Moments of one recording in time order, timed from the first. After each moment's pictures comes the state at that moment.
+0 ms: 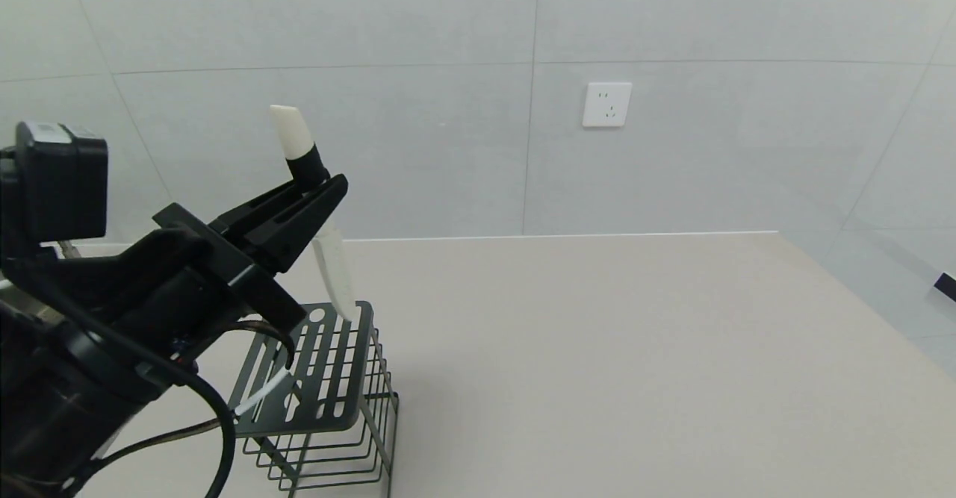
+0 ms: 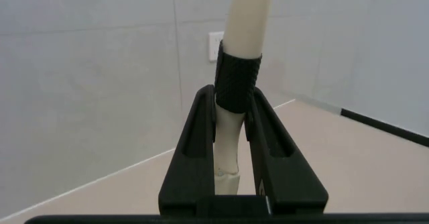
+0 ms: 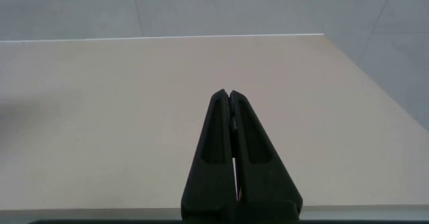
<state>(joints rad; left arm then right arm) -0.66 1.37 -0.36 -1.32 0.02 0.03 0.00 0.00 0.00 0.00 0.03 0.01</state>
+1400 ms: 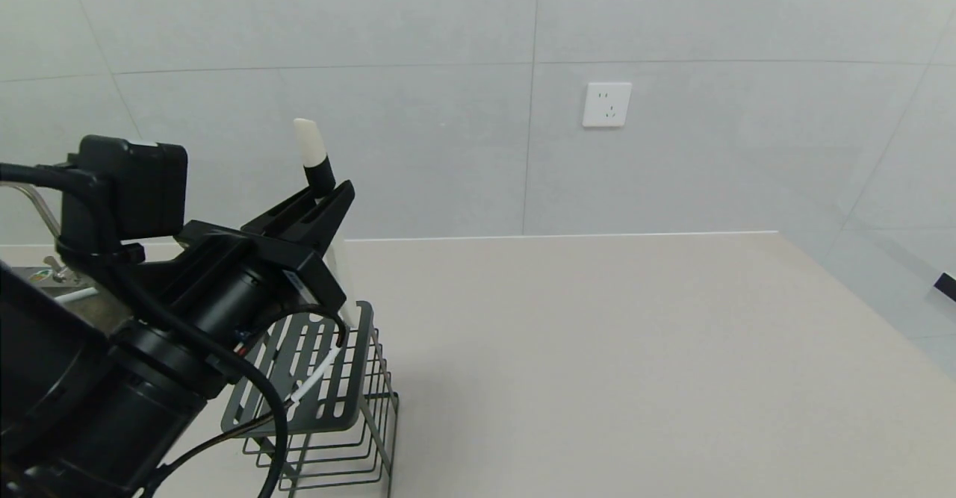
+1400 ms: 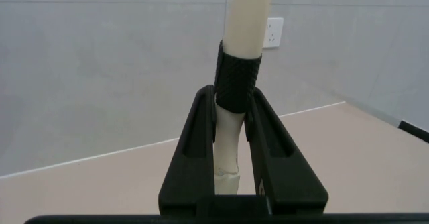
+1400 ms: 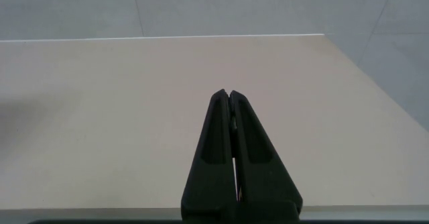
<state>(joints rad) -0.79 1.44 -0.40 -1.32 0.37 0.07 0.00 0.00 0.00 0.00 0.03 0.01</state>
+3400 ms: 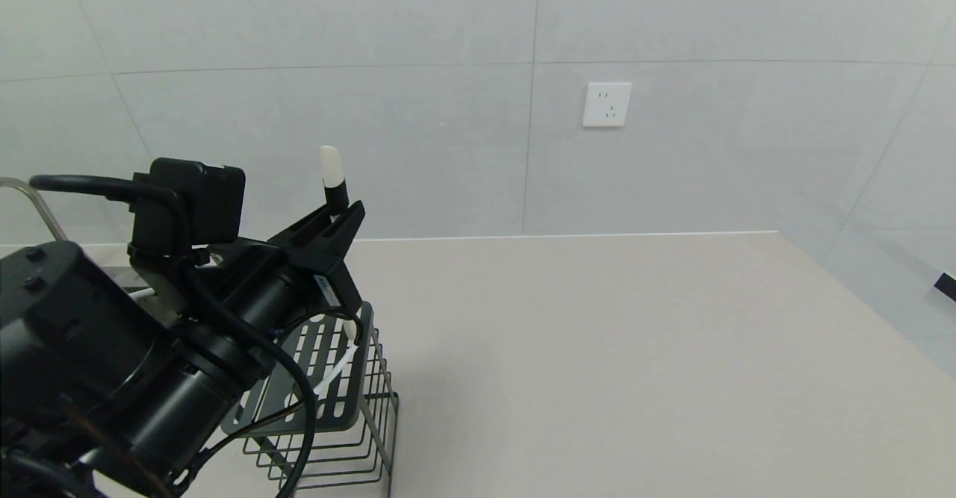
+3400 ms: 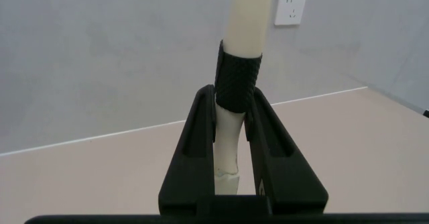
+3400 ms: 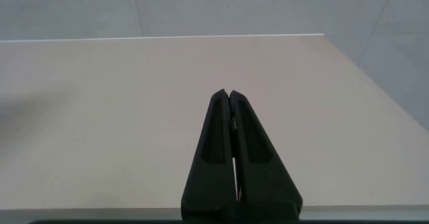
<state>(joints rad) -0.74 1.52 -0.40 -1.32 0.39 0.04 0.00 0.00 0.00 0.00 0.03 0.01</state>
